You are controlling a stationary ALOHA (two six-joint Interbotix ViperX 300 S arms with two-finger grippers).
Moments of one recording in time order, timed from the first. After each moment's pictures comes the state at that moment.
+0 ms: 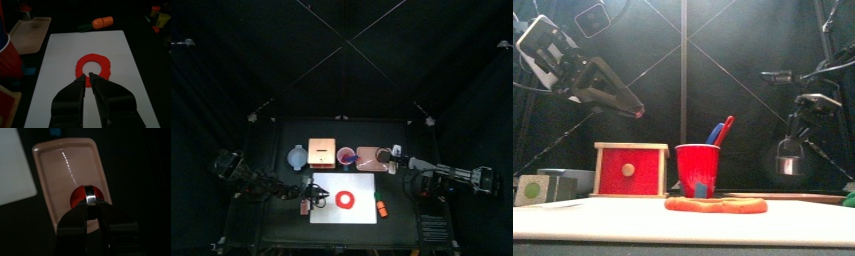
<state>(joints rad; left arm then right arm) -0.38 -0.09 0.99 -0.76 -0.63 0.56 -0.46 -0.63 1.08 -0.39 0.44 0.04</state>
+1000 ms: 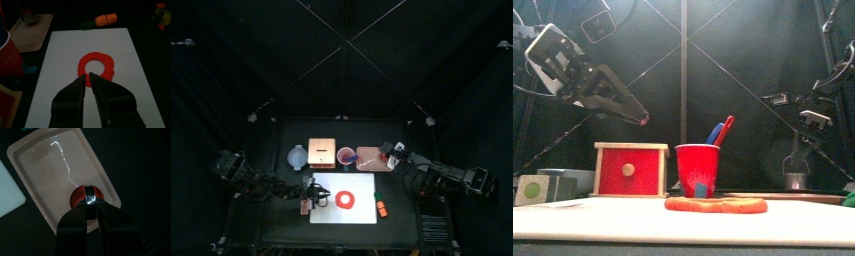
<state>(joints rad) -0.37 -0.05 0.98 -0.76 -0.63 0.56 -0.62 -0.53 1.09 -0.19 0.38 0.03</state>
